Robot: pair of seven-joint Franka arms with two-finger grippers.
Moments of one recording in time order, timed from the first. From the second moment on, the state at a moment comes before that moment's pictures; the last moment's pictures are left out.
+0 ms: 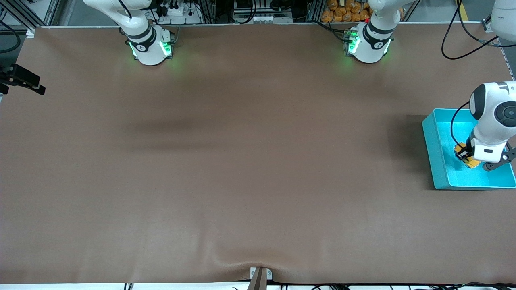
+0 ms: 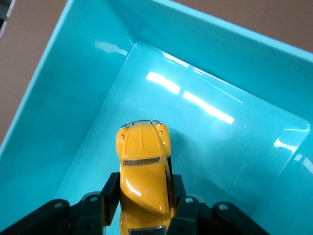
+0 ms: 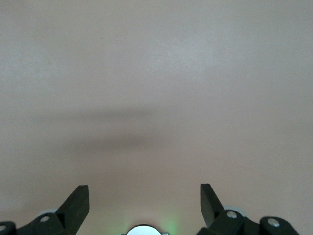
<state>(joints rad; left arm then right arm) 0.41 0.41 -0.03 -2.08 0.64 2.59 -0.63 -0.02 -0.06 -0.09 -1.56 -0.01 1.43 -0.08</state>
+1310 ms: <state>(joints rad) 0.41 0.38 -0.04 -2.06 0.64 2.62 -0.53 -0.02 -0.06 -0.09 -1.56 -0.01 1.43 -0.08</state>
